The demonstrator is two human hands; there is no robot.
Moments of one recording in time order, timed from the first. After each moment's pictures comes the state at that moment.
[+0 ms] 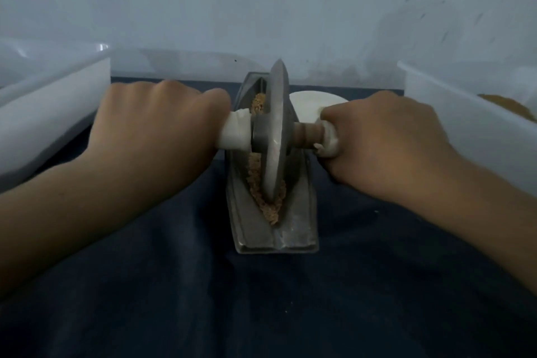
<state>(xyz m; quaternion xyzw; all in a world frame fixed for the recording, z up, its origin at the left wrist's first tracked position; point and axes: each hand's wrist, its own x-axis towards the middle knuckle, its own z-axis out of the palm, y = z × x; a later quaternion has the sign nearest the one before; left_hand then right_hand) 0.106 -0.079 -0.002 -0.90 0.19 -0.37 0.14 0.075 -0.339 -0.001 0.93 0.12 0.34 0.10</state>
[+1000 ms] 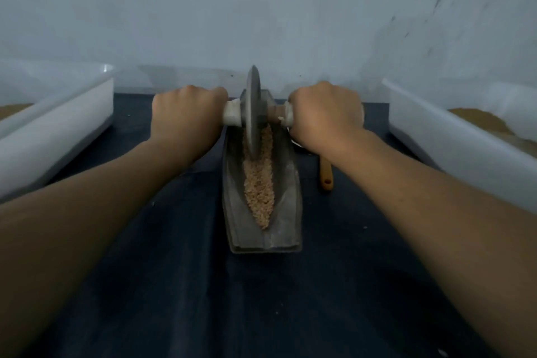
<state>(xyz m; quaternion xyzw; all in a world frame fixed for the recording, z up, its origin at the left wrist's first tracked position) 0.184 -0.103 -0.014 -0.92 0.13 -0.36 0.05 0.152 -0.309 0.013 0.96 0.03 0.26 0.10</state>
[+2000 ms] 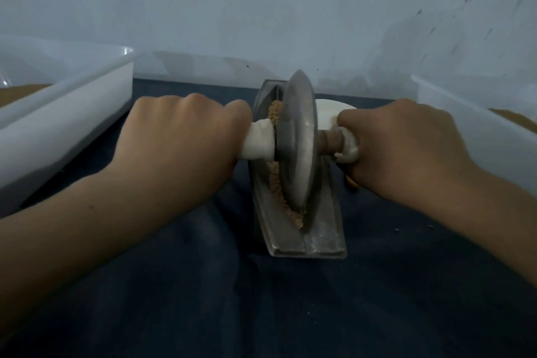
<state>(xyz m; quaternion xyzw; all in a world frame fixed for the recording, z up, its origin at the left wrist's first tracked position) 0.093 -0.075 -0.006 -0.89 0.20 -0.39 0.11 0.074 -0.338 0.004 0.93 0.13 0.32 0.12</state>
